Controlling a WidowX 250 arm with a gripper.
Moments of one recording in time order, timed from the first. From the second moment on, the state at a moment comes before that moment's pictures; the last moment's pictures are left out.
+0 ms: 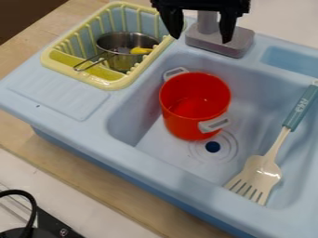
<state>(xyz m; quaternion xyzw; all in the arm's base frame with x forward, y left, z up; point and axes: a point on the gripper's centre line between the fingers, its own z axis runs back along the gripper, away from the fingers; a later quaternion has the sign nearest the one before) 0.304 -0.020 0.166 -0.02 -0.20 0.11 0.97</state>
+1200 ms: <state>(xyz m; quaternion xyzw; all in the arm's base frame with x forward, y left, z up) 0.290 0.066 0.166 0.04 -0.16 0.25 0.96</state>
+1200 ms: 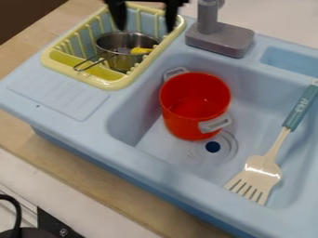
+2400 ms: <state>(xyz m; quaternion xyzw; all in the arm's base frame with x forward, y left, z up) 0.309 0.122 0.138 0.05 -0.13 0.39 0.91</state>
